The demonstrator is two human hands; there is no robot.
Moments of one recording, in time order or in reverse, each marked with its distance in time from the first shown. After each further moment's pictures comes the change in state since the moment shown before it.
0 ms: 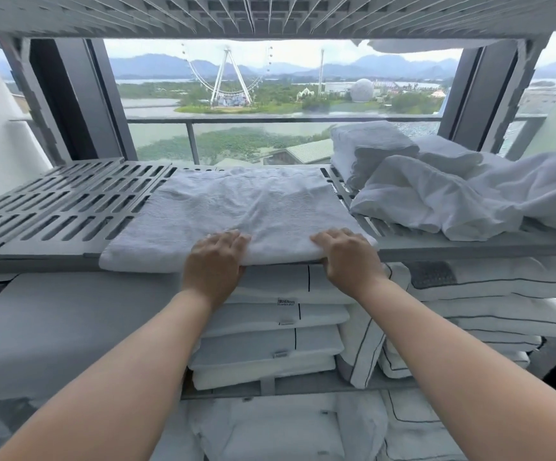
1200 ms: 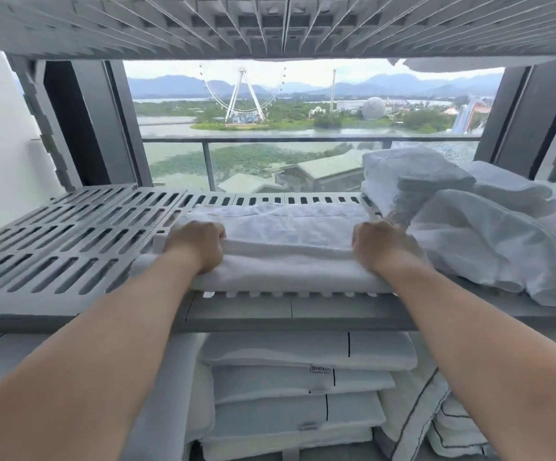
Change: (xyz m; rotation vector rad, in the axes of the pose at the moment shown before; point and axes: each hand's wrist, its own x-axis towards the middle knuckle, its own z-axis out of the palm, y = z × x) left_hand 0.141 -0.129 0.016 0.000 -0.282 -0.237; right_hand 0.160 0.025 0.010 -0.146 -0.208 0.341
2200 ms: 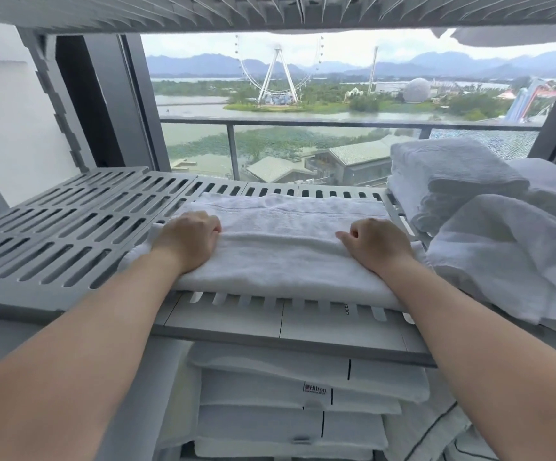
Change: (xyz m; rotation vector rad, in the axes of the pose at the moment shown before) left_hand 0.021 -0.024 0.032 -0.038 0.225 0.097; right_hand 0.063 0.005 0.046 0.243 0.097 -0.220
